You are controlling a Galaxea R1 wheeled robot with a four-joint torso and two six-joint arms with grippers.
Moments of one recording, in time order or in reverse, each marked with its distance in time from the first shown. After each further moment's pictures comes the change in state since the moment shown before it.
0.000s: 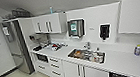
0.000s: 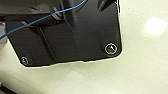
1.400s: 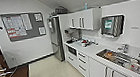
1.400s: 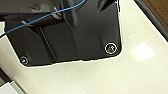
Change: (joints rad) left arm -0.004 0.001 0.000 0.000 0.004 -0.001; right arm 0.001 -0.006 -0.011 0.323 0.011 -0.343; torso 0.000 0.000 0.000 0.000
